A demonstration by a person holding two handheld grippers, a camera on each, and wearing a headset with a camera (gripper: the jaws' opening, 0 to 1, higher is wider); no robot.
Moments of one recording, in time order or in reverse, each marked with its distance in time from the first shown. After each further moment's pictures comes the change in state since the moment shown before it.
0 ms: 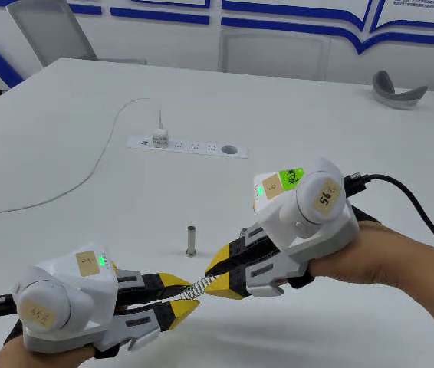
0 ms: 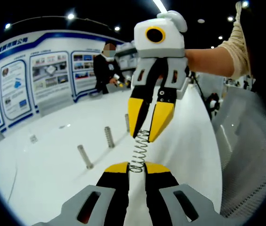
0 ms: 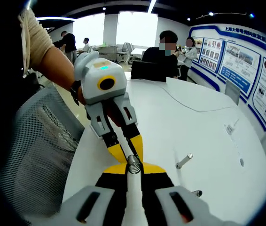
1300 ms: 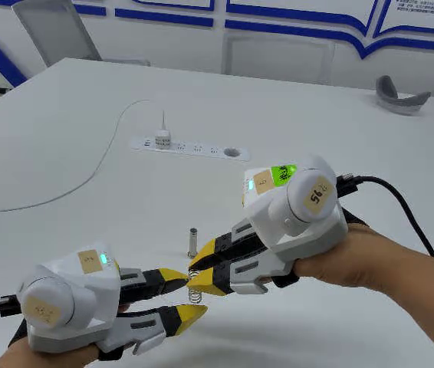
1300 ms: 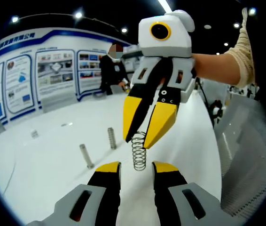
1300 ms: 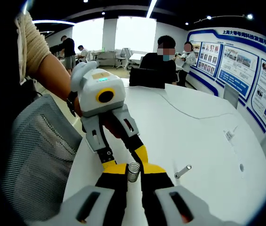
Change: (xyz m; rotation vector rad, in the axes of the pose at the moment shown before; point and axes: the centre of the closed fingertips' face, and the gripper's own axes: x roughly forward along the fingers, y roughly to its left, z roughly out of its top) left arm 0.000 0.005 0.002 -0.065 -0.029 0.028; right arm 0.009 -0.004 0.017 0.006 -0.047 -0.016
